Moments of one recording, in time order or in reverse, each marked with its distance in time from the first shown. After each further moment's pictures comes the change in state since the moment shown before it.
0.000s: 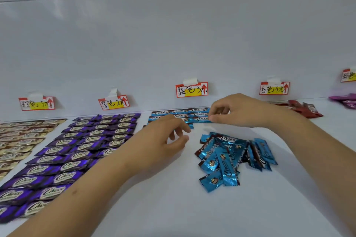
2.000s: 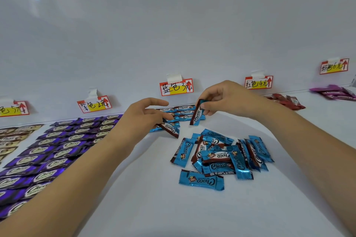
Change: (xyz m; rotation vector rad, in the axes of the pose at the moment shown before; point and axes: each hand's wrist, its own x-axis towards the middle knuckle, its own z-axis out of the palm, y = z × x) left_hand 0.040 -0.001 -0.001 -0.747 0.200 -0.449; right_hand 0.001 0.009 -0.003 0.490 0.144 0.074
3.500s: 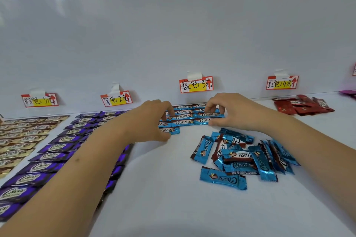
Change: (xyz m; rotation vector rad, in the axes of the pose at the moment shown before) left_hand 0.004 -0.008 -0.046 1.032 -0.237 0.299; right_hand 0.013 0.010 0.033 -0.559 -0.072 -0.194
